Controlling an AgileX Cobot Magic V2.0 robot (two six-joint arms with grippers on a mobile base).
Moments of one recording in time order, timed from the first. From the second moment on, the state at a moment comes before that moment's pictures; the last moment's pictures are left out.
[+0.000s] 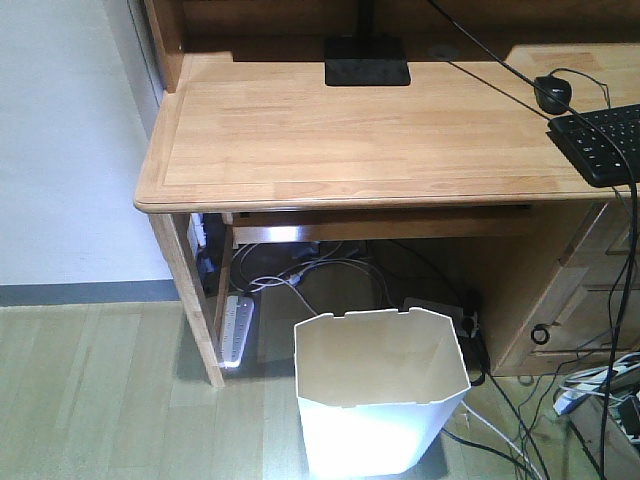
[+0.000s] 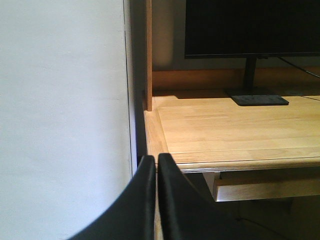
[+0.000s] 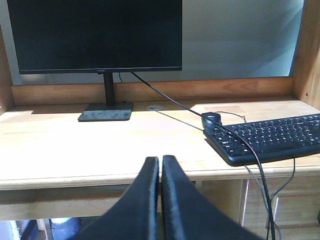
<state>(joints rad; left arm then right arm) 0.01 -0.02 0.03 -0.31 0.13 0.26 -0.04 -0.01 0.03 0.01 0.09 0.00</state>
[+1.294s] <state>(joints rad) 0.01 -0.02 0.03 -0.31 0.13 0.26 -0.04 0.18 -0.17 0.00 0.08 -0.01</state>
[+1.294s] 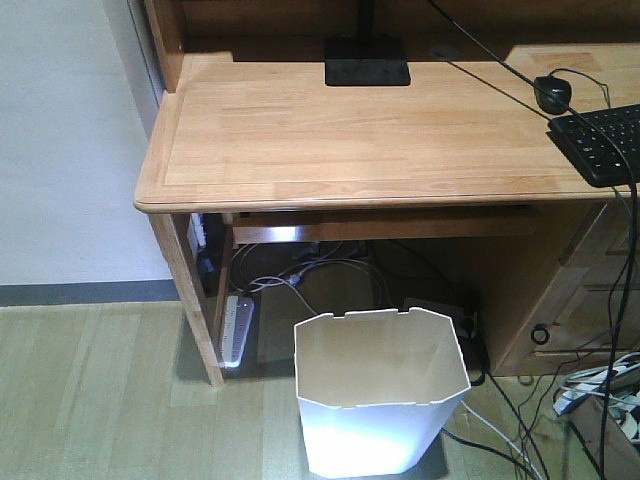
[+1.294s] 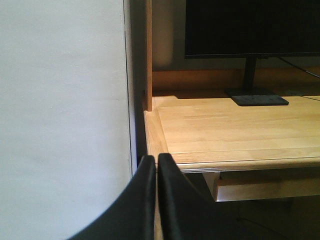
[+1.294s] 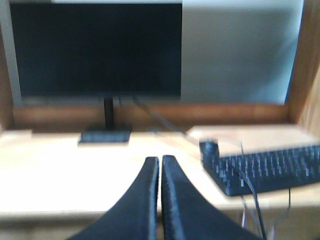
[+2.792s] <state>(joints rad) 0.01 -0.02 0.03 -0.31 0.13 0.26 -0.04 1.10 -0.50 0.05 0.40 -0.02</state>
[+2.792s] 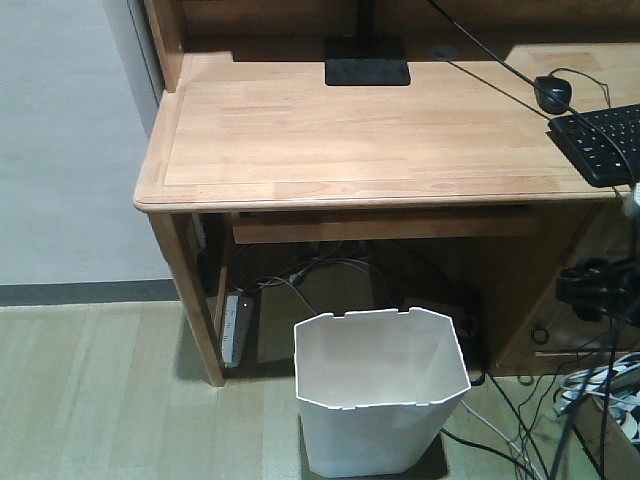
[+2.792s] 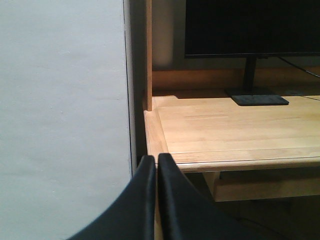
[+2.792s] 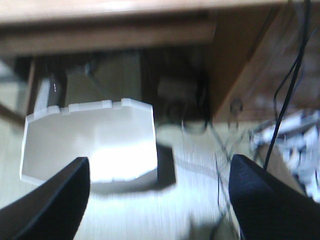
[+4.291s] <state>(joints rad) 0.01 -0.02 0.03 -0.31 0.13 0.26 -0.04 2.58 -1.24 0.10 0.27 -0.34</state>
